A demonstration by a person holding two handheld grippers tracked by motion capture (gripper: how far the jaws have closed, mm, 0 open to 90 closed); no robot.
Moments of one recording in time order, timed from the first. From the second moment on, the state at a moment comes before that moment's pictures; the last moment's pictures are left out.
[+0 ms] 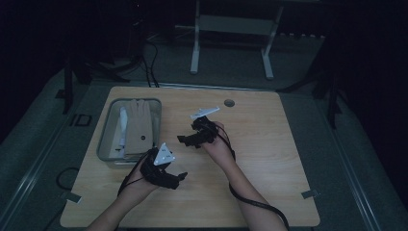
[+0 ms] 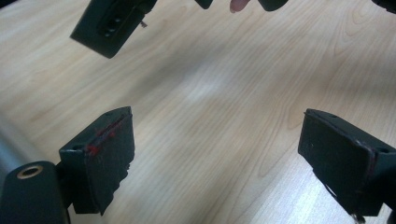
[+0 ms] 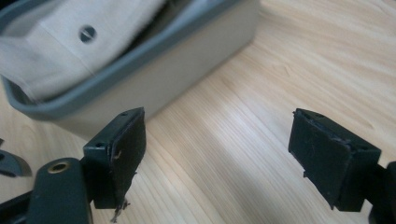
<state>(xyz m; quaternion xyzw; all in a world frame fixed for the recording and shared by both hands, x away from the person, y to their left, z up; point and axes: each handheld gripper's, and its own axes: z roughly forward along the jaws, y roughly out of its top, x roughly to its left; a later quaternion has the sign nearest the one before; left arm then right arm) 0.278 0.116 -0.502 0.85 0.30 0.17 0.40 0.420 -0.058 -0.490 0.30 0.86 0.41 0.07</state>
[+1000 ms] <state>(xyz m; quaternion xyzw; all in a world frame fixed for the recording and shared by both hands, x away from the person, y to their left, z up) 0.285 0.087 -0.551 0.87 0.29 0.13 0.39 0.392 -0.141 -0.544 0.32 0.85 0.40 0.09</state>
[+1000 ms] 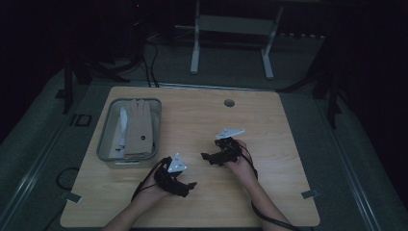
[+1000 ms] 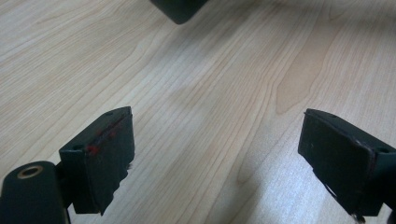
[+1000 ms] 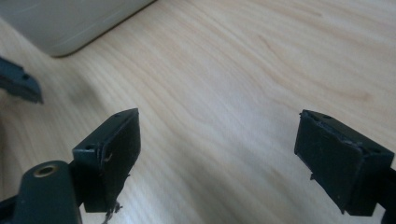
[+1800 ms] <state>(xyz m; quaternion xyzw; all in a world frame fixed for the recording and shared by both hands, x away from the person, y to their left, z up) 0.278 0.066 -0.558 0.87 0.24 0.10 0.41 0.367 -0.178 -0.566 0.32 0.85 0.40 0.10</state>
